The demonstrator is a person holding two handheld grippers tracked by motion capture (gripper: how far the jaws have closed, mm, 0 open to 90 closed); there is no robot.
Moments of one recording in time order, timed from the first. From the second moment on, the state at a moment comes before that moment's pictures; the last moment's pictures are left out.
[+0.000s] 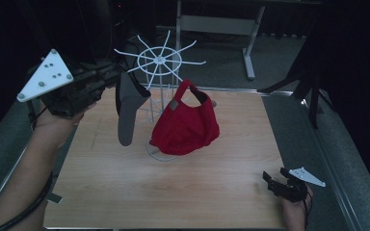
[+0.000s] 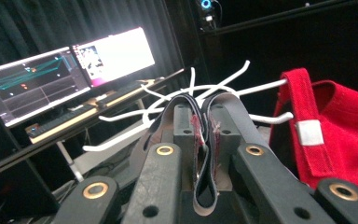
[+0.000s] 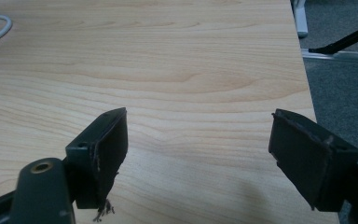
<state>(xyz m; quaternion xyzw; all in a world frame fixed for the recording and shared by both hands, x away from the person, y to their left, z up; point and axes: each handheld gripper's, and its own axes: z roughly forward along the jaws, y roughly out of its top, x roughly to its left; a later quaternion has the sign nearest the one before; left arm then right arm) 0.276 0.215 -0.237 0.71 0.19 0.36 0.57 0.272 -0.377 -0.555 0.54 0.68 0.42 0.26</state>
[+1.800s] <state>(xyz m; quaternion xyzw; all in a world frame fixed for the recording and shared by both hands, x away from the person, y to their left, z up) 0.241 0.256 -0.335 0.73 0.24 0.29 0.57 0.271 -0.377 -0.554 0.54 0.68 0.42 0.26</state>
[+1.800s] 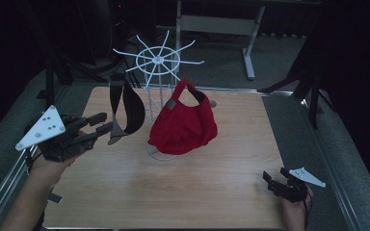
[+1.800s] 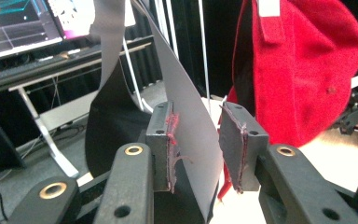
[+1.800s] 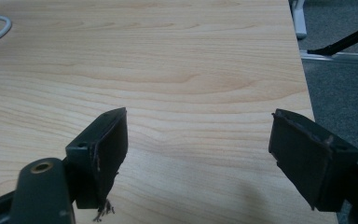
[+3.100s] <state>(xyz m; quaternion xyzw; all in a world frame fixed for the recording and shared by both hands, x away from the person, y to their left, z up) 0.223 0.287 -0.492 0.73 0.34 0.21 0.55 0.271 -0.374 -0.554 0.53 0.68 0.42 0.27</state>
